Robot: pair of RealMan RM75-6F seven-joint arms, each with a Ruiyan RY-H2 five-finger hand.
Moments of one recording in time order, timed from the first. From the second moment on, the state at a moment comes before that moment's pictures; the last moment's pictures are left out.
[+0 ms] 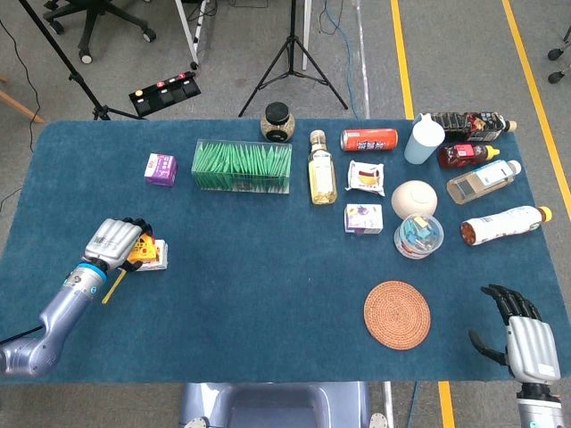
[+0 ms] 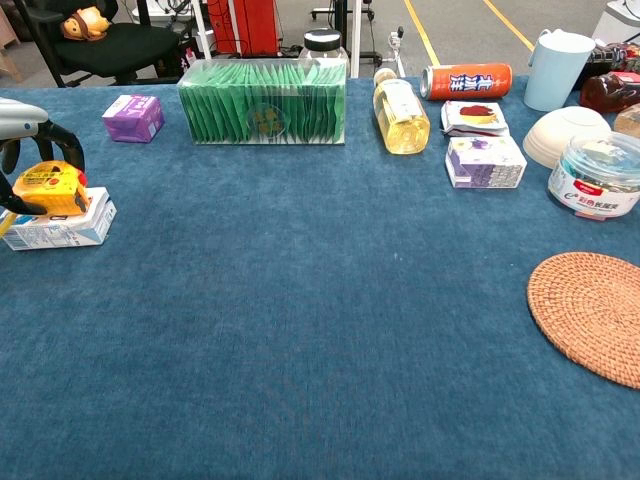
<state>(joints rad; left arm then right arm) -0.70 -1.23 -0.07 -1.50 1.01 0.81 0.38 -0.02 -1.21 0.04 -1.68 -1.48 1.53 -0.02</state>
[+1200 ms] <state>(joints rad) -0.85 -1.08 -0.13 -1.71 1.28 0.71 0.26 0.06 -1.25 0.06 -1.79 -1.57 1.48 0.30</state>
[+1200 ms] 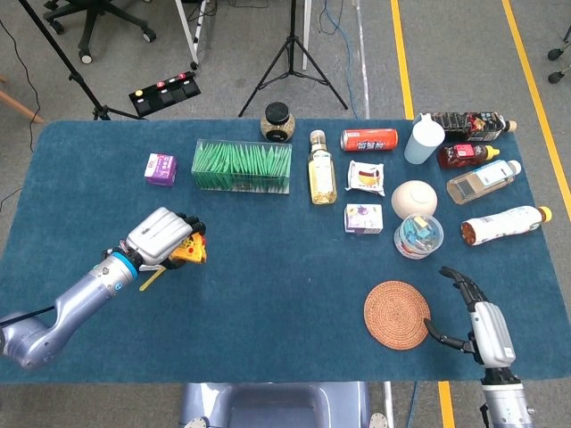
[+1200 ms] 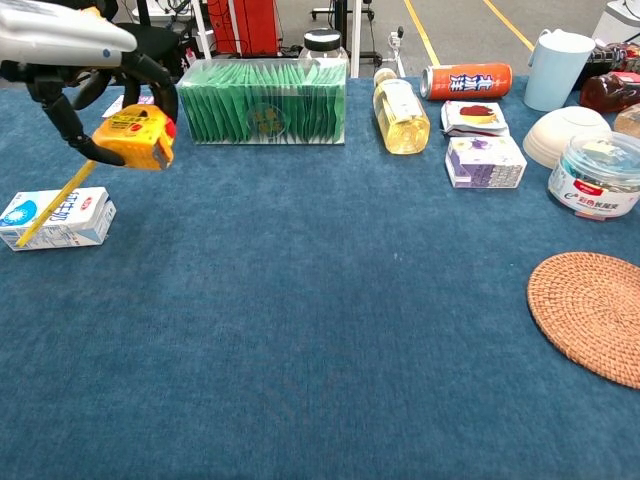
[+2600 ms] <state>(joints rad) -1.26 -1.16 -0.15 -1.78 0.74 0.65 0.53 0.37 -1.64 0.28 -1.74 -1.30 1.27 0.24</state>
